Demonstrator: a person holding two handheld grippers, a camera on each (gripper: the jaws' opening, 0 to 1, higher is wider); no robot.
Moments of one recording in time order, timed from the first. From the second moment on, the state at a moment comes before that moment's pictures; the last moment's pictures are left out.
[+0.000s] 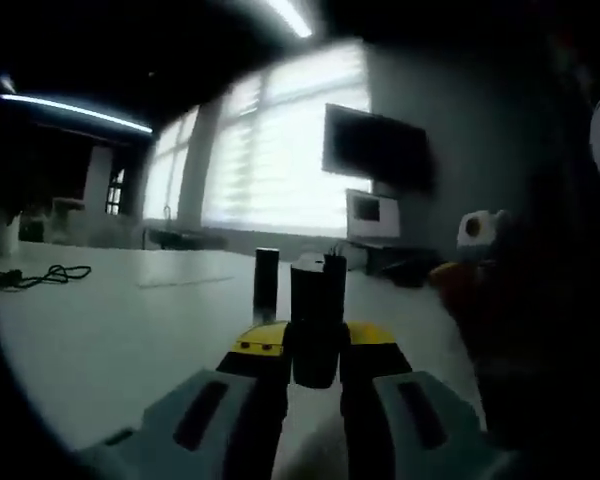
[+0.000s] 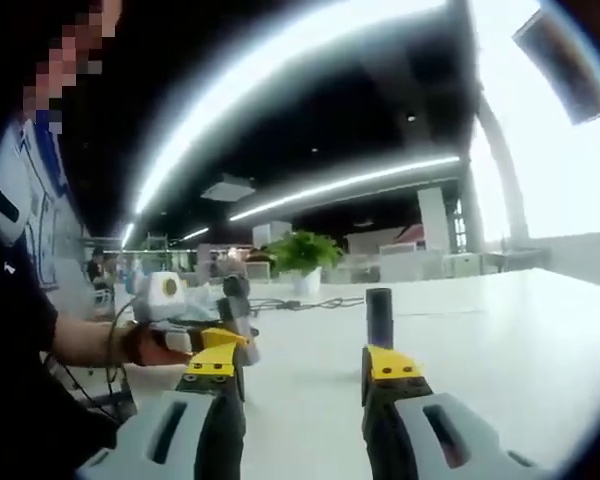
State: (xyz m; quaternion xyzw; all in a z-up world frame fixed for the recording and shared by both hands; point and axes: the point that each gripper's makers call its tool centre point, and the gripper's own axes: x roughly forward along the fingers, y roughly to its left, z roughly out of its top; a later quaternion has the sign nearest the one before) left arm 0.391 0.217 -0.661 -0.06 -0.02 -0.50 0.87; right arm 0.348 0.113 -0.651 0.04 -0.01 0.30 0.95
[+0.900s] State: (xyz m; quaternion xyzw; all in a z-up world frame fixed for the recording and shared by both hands) left arm 0.380 0.207 -0.687 -0.03 -0.01 -0.45 0.89; right arm 0.332 0.157 -0.640 0.02 -0.01 0.30 0.95
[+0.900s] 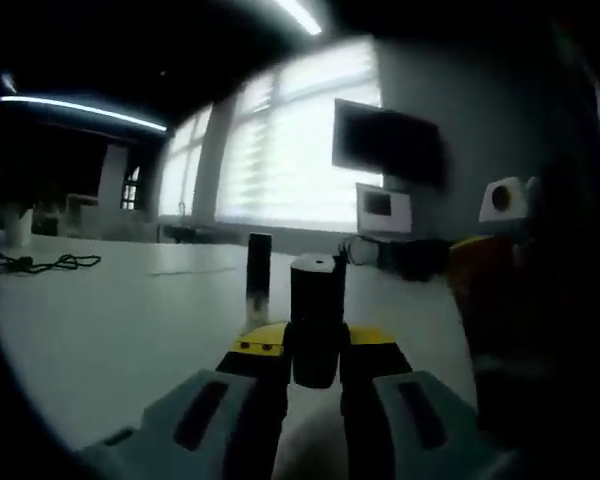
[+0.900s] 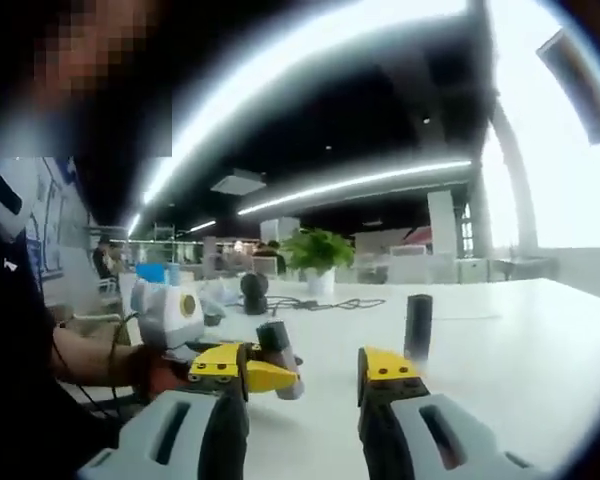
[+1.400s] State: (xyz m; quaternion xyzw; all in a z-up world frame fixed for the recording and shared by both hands) left arm 0.395 0.202 -0.697 -0.02 0.02 -0.44 0.90; right arm 0.361 0.190 -0.651 0.00 0.01 0.27 0.96
